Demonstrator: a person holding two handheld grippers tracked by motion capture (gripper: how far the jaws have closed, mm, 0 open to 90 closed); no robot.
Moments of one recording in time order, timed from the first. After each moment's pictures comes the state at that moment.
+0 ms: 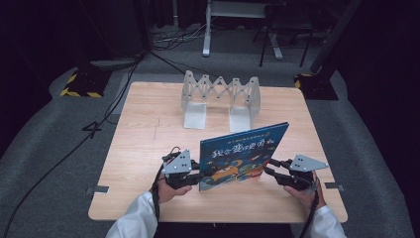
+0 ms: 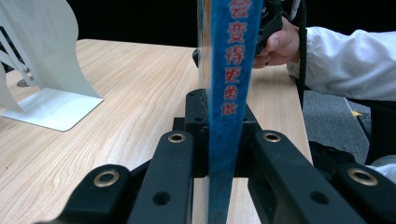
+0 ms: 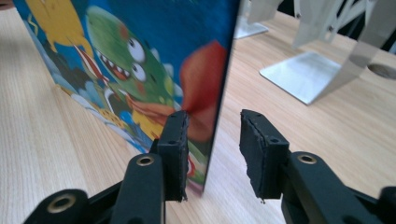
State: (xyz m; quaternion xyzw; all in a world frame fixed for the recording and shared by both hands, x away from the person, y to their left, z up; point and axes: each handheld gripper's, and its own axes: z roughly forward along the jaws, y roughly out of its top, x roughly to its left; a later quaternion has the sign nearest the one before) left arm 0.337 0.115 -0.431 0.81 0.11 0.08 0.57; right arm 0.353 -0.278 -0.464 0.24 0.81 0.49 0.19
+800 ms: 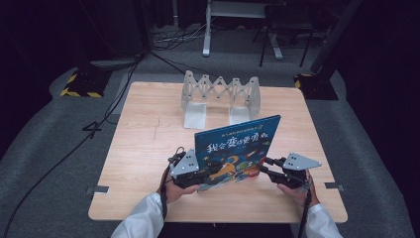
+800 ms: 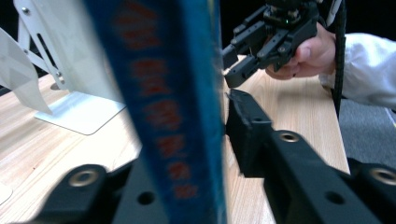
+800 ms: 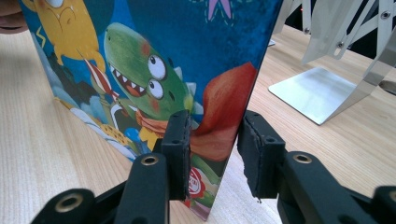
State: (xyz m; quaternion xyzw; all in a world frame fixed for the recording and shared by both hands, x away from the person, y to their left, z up) left arm 0.338 0.100 -0.436 0.79 0.14 0.13 0.58; right arm 0.356 -0.260 -0.462 0.23 0.81 0.51 0.20
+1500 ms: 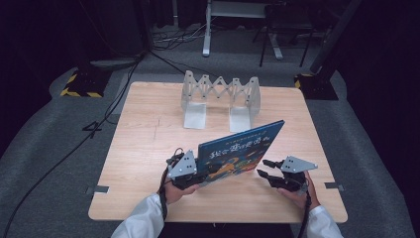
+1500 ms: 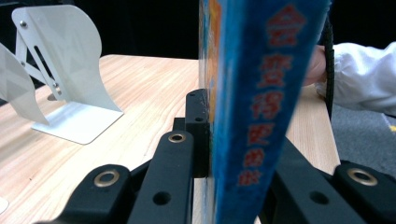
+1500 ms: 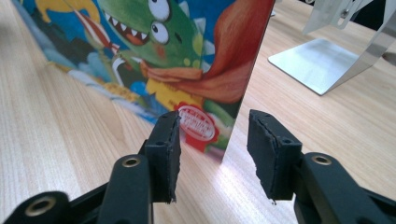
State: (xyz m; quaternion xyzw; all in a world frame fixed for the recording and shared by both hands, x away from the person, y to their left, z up) left arm 0.334 0.100 -0.436 0.79 0.12 0.14 0.59; right arm 0.354 -0.261 -0.476 0.24 0.83 0.47 0.20
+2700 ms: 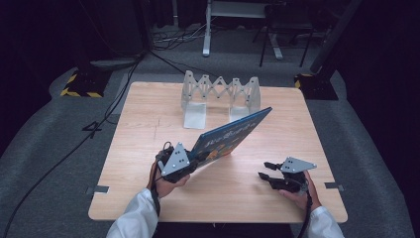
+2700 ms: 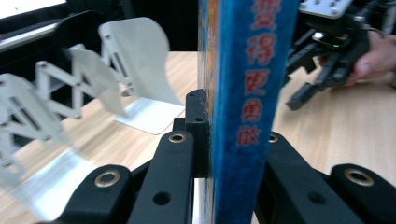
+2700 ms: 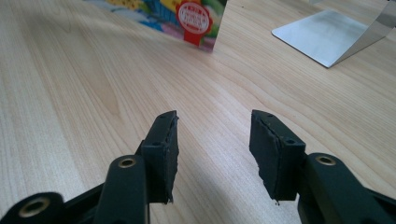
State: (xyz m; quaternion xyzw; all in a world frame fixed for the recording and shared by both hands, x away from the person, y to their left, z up) left arm 0.335 0.125 -0.407 0.78 0.17 0.24 0.55; right arm 0.356 -0.268 -0.486 0.25 0.84 0.45 0.18
